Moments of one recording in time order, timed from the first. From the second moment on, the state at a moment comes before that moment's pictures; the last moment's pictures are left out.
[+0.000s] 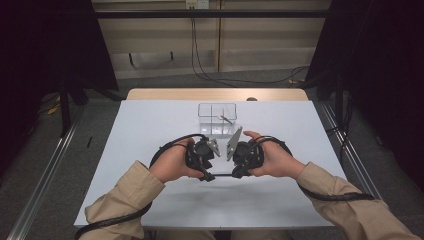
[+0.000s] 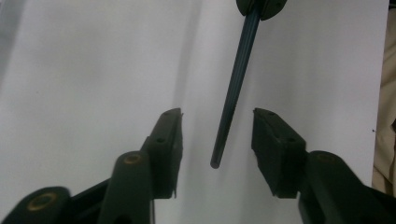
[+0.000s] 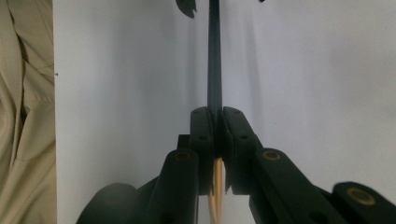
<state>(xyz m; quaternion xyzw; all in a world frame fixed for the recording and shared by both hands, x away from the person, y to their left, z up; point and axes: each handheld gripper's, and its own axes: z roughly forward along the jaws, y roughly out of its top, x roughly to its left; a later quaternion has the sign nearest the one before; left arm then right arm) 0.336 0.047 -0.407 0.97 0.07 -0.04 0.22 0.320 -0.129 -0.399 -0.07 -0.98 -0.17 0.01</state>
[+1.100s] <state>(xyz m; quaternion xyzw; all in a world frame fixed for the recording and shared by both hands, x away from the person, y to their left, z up) 0.336 0.045 -0.414 0.97 0.06 -0.06 0.23 0.319 -0.132 -0.393 -0.06 -0.98 -0.20 0.00</state>
